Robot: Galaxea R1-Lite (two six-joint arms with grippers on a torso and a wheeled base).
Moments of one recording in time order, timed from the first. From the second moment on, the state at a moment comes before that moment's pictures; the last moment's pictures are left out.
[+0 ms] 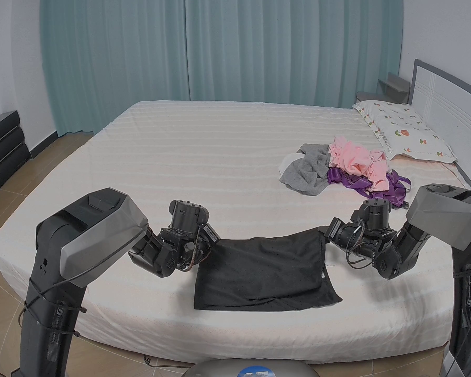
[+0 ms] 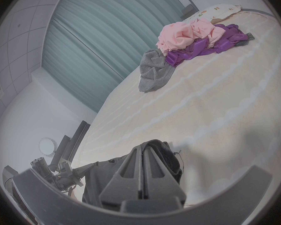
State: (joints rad) left arm -0.43 2.52 -1.34 -0.55 0.11 -0.97; right arm 0.23 2.42 -0.94 -1.06 0.20 0.72
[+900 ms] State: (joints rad) left arm -0.42 2.50 -1.30 -0.55 0.15 -0.97; right arm 0.25 2.47 -1.09 -0.91 0.18 0.72
